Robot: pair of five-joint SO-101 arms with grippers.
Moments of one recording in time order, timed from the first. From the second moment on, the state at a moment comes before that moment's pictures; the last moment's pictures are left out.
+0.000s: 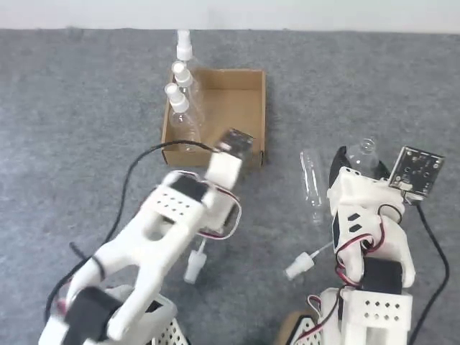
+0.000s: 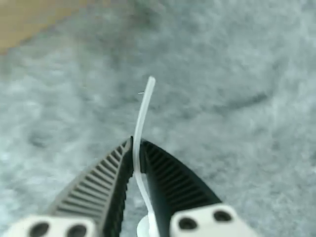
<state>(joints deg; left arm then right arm) 20.8 -19.8 50.0 59.8 6.2 2.3 -77.5 67.1 43.9 -14.1</state>
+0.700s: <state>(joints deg) -7.4 -30.5 51.7 58.7 6.2 2.4 -77.5 69.2 42.5 -14.1</state>
